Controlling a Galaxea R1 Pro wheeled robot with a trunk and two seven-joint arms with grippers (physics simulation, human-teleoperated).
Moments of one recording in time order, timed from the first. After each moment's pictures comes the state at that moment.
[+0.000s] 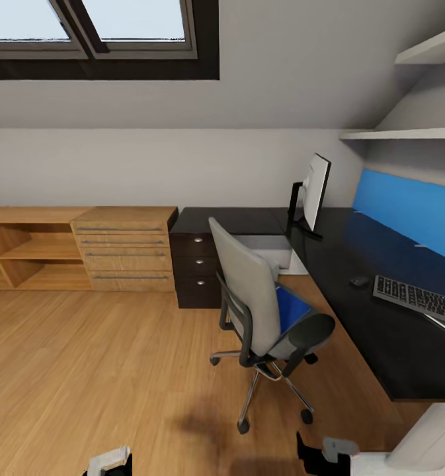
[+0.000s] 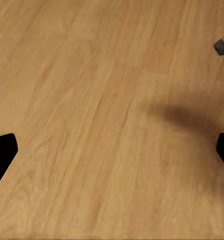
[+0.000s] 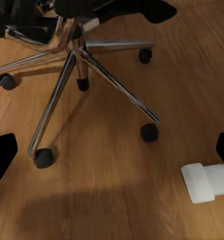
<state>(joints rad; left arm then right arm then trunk) 0.00 -0.02 0.08 -0.93 0.14 -0.01 0.15 -0.29 -0.01 -0.03 -0.34 -0.08 -0.49 -0.05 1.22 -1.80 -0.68</state>
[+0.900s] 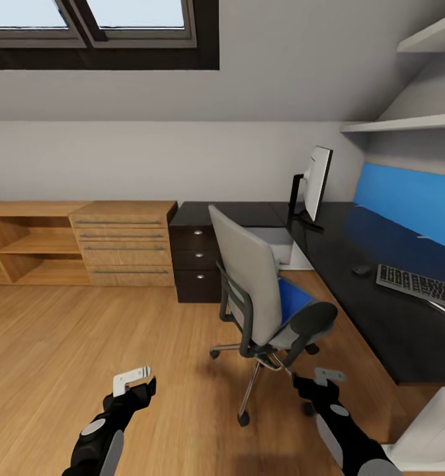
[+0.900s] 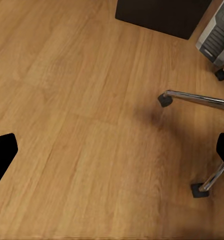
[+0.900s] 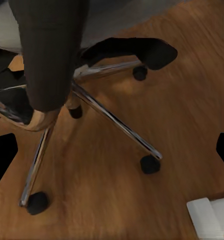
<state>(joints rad) -0.12 -0.10 0.07 -1.36 0.14 0.42 0.16 -0.51 -0.02 -0.08 -0.48 -0.08 -0.08 -0.09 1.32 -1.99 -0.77</state>
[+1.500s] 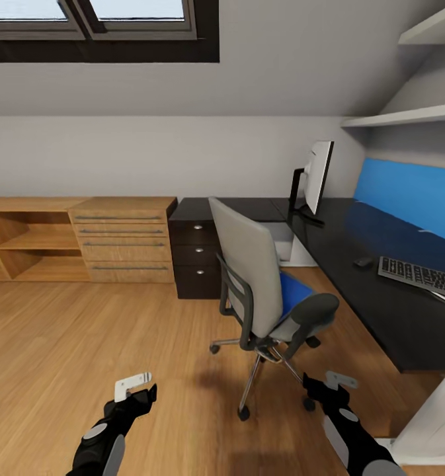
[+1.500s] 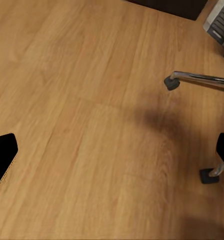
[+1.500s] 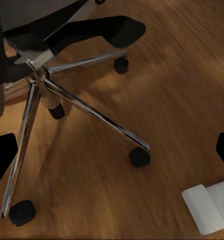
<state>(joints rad) -0.12 -0.10 0.07 -1.31 0.14 0.41 0.15 -0.52 -0.03 -0.19 -0.45 -0.08 -0.13 -0.09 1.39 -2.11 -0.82</state>
